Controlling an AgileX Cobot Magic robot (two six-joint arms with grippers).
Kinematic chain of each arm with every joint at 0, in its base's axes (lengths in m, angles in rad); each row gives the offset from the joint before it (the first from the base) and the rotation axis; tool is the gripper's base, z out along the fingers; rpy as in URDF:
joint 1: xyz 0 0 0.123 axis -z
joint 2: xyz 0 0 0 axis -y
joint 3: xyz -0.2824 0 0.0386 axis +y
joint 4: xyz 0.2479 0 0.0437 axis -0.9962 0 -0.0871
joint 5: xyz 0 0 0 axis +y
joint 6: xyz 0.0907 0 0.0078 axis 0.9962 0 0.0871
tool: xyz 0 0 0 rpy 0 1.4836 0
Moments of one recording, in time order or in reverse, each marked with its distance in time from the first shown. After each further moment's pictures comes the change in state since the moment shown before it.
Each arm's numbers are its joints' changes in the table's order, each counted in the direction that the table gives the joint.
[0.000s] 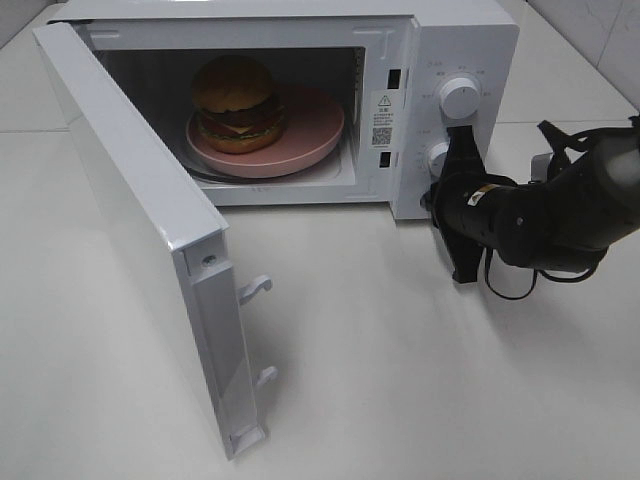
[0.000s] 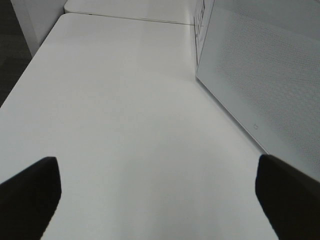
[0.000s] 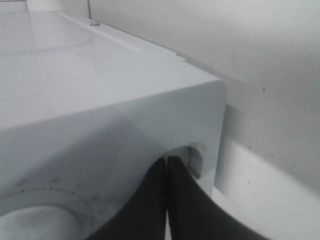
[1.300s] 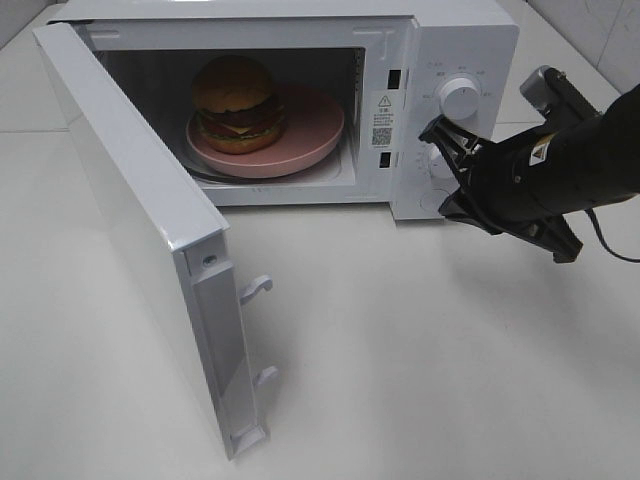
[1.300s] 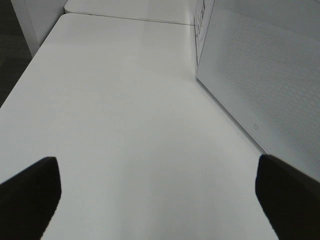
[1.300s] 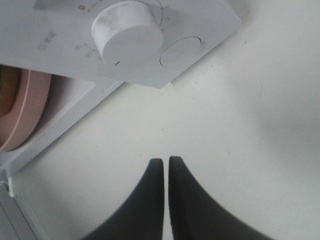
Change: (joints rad) left arm 0.000 0.000 0.000 0.000 0.000 0.000; right arm 0.004 0.443 0.078 0.262 0.681 -0.536
